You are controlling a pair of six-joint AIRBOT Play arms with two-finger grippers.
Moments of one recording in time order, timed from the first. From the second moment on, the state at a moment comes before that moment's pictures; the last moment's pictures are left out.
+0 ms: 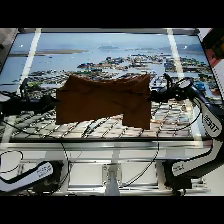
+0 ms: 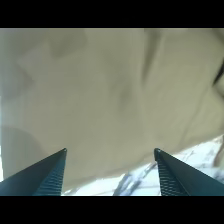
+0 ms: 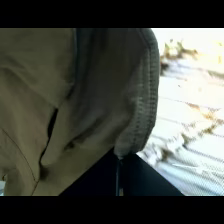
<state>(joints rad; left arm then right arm) 0.45 -1.22 0.80 0.80 -1.17 -1.04 -0.16 -1.70 1.13 -0.85 1.00 1.09</state>
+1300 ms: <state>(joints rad) 0.48 -1.39 0.65 0.89 -1.08 -0.92 -0.16 -1.68 1.14 -0.84 1.03 1.09</state>
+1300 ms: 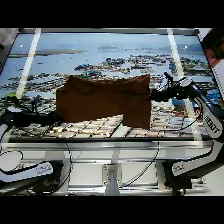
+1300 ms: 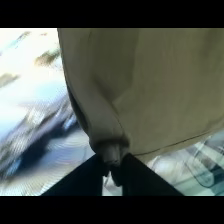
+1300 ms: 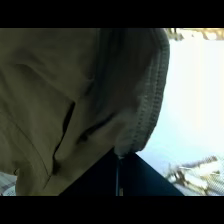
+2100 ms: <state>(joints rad) 0.48 -1.03 0.79 0.41 -1.10 -0.74 -0.16 -1.28 1.14 -0.85 1.18 1.01</state>
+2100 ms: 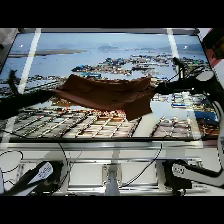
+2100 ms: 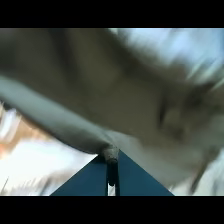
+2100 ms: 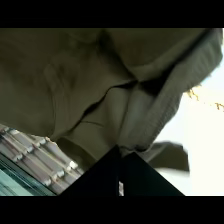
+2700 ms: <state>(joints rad) 0.48 -0.43 0.89 0.13 -0.88 -0.72 -0.16 -0.44 1.14 -0.85 0.88 1.11</state>
